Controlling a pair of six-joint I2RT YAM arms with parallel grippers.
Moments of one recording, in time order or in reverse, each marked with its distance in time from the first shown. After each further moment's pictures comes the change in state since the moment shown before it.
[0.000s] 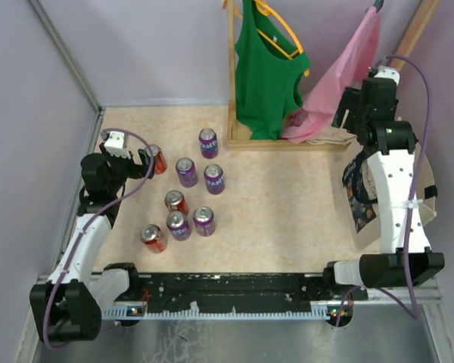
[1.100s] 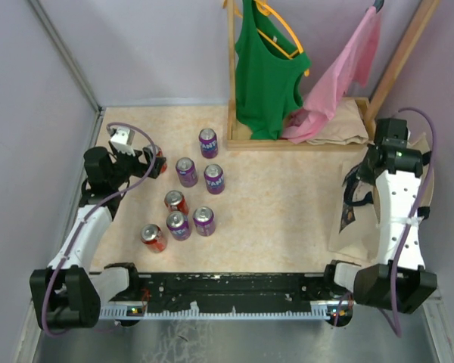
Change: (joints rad) left arm -0.004 0.061 0.025 -0.021 0.157 -0.031; right arm -0.247 -0.123 -0.309 -0.277 -0.041 -0.010
